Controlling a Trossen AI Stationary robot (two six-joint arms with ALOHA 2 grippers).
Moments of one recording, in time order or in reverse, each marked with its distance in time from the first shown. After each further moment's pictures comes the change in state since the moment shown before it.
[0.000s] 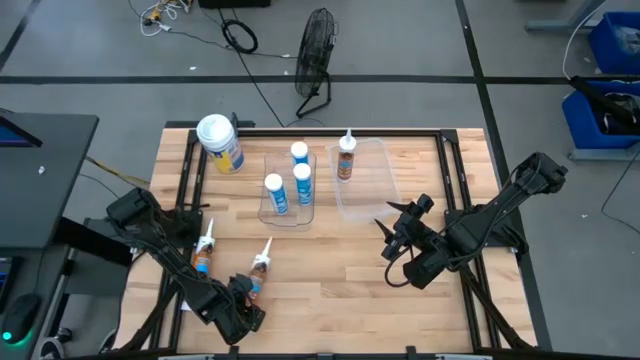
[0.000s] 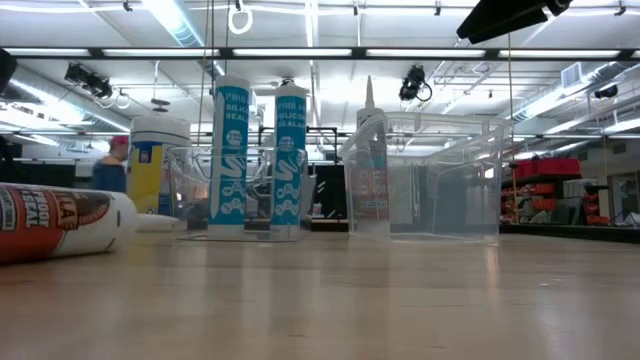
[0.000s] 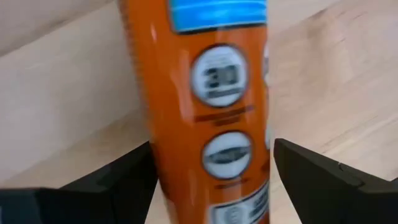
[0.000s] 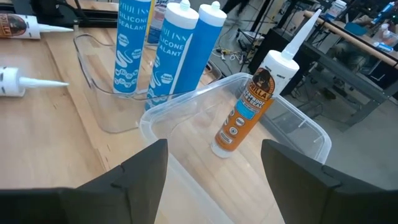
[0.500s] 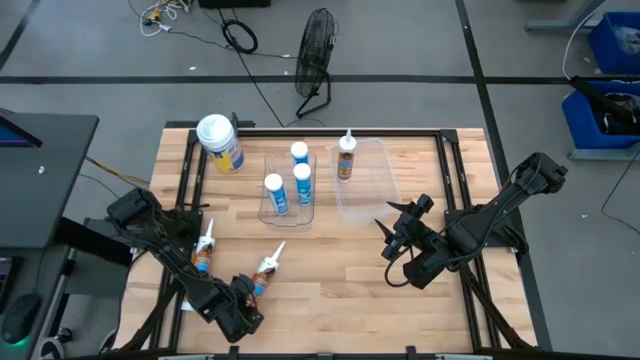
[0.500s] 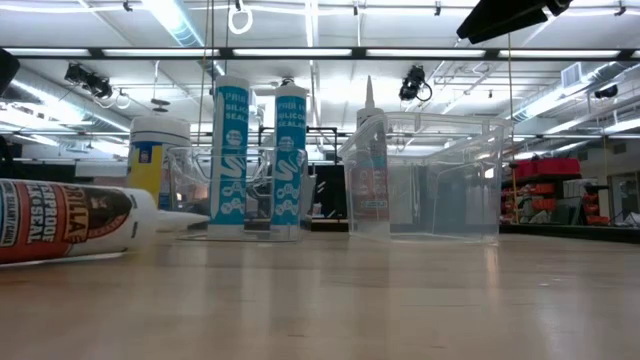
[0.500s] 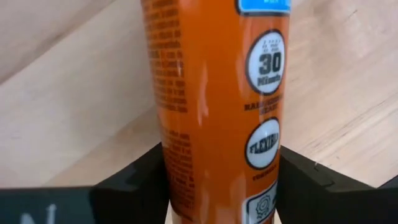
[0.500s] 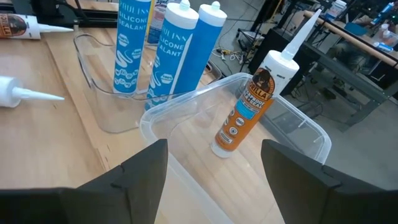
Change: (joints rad) left arm 0.022 0.009 -0.002 -0.019 0.046 0.141; right arm 0.000 0.000 0.000 0.000 0.000 0.000
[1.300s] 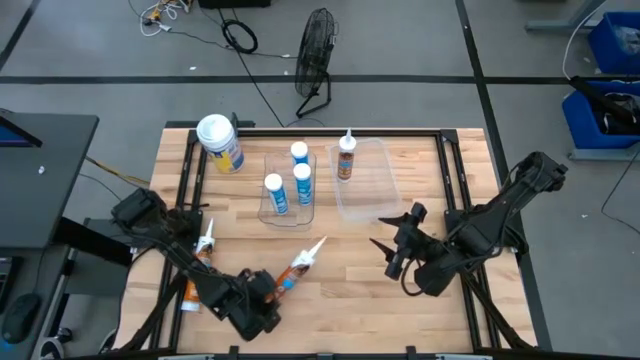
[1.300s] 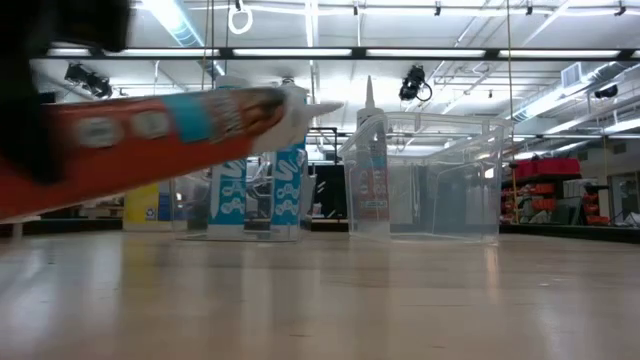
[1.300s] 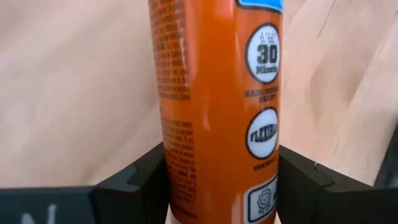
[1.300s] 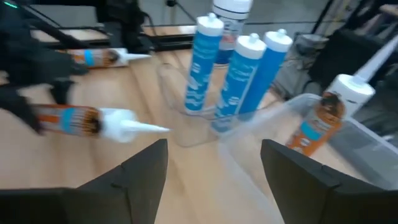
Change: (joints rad) left arm 0.087 -0.006 0.072 0.108 -0.391 0.450; right arm 0.063 -0.007 0.101 0.180 -0.124 -0.161
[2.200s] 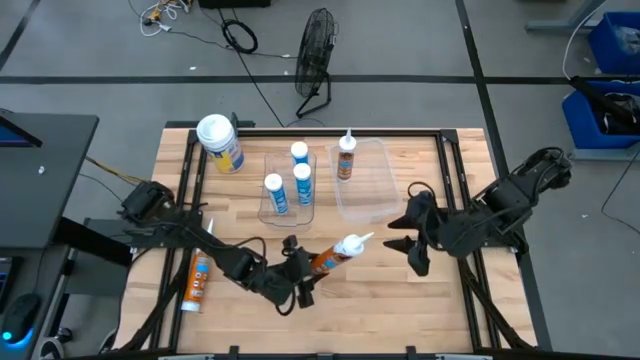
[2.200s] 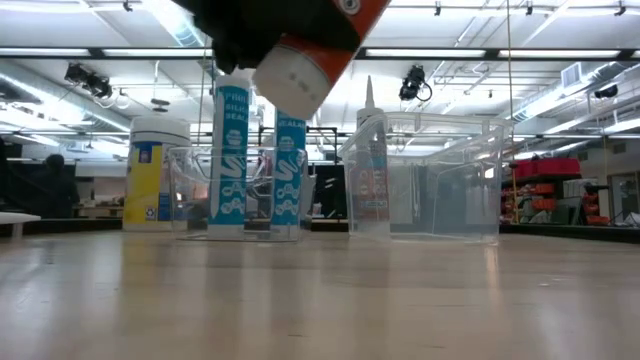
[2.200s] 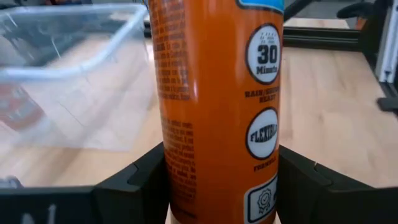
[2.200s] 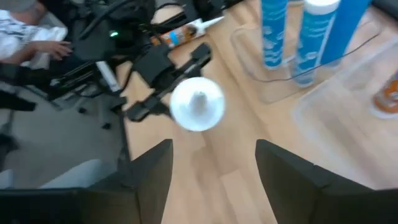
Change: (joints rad) left arm 0.238 -0.005 0.001 0.628 -0.302 1.027; right arm -0.100 -0.001 0.485 -0.369 -0.537 0.191
